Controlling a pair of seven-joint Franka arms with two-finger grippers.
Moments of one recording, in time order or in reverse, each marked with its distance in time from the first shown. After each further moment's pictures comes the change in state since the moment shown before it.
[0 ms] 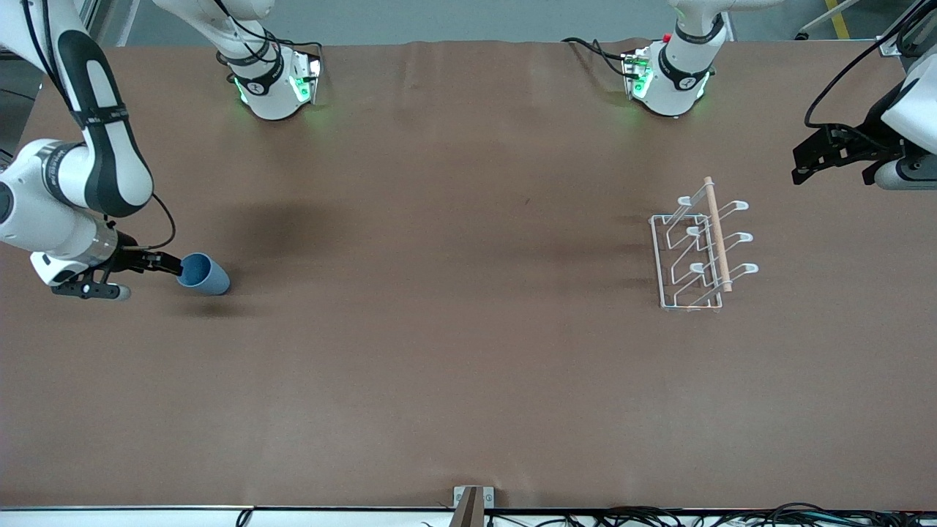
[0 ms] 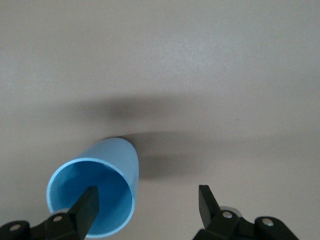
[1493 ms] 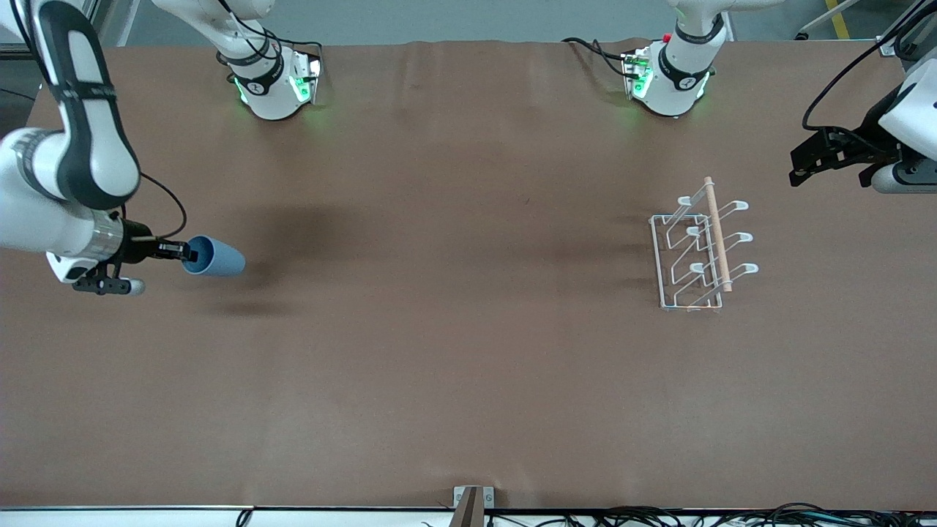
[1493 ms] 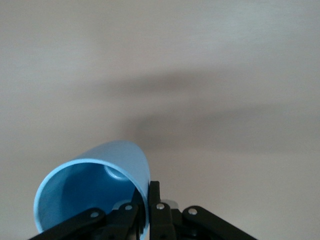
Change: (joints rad) left arm 0.000 0.007 0.000 0.000 -0.002 0.000 0.000; right arm 0.046 -0.109 0.047 0.132 0.265 -0.398 -0.003
